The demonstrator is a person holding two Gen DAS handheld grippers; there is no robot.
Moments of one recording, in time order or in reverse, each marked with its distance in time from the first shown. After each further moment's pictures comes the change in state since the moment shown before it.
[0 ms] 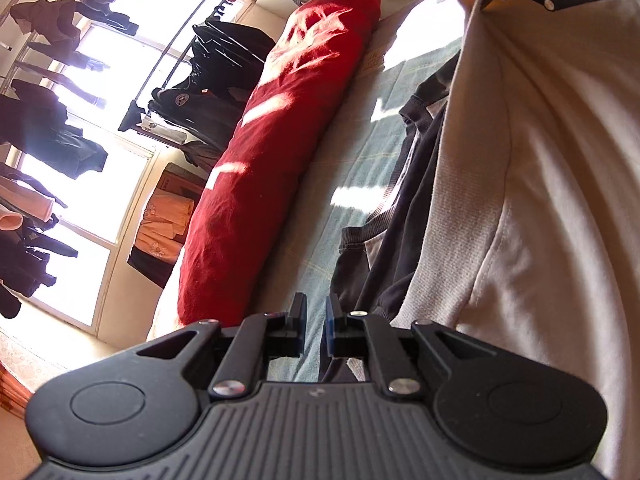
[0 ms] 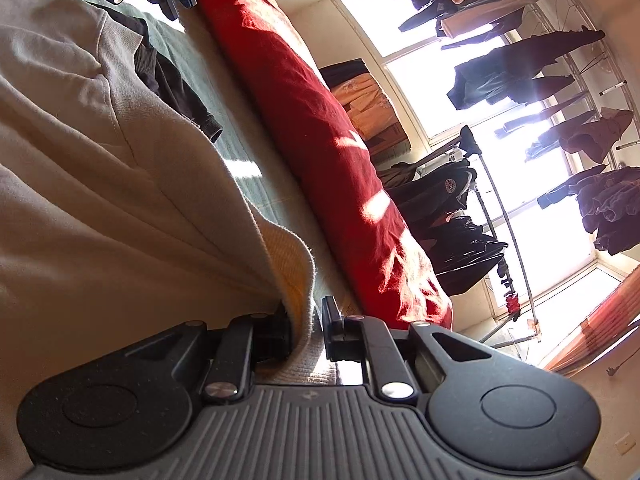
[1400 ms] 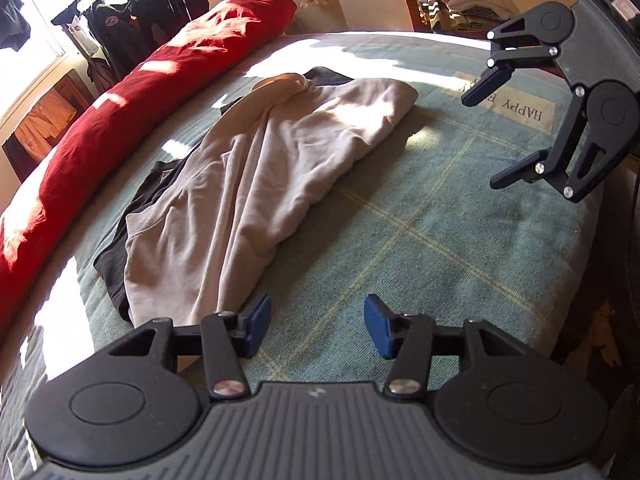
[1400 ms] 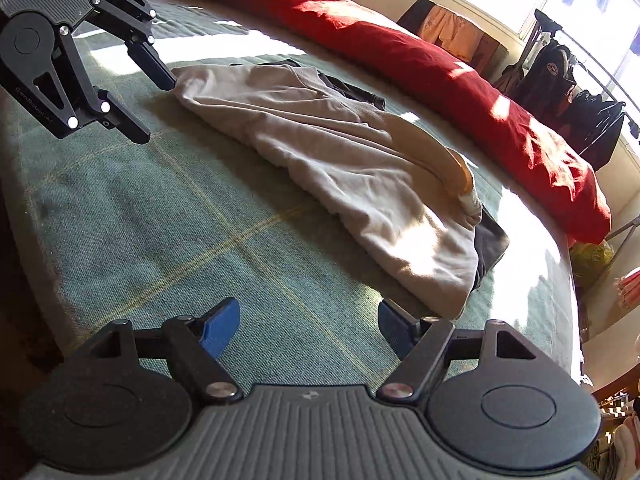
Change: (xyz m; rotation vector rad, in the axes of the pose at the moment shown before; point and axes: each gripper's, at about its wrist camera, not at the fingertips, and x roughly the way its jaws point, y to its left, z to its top) left arm -0.221 -0.055 -0.028 -0.347 0.050 -0.528; right arm -0.230 0.026 -0.055 0.394 0.096 0.552
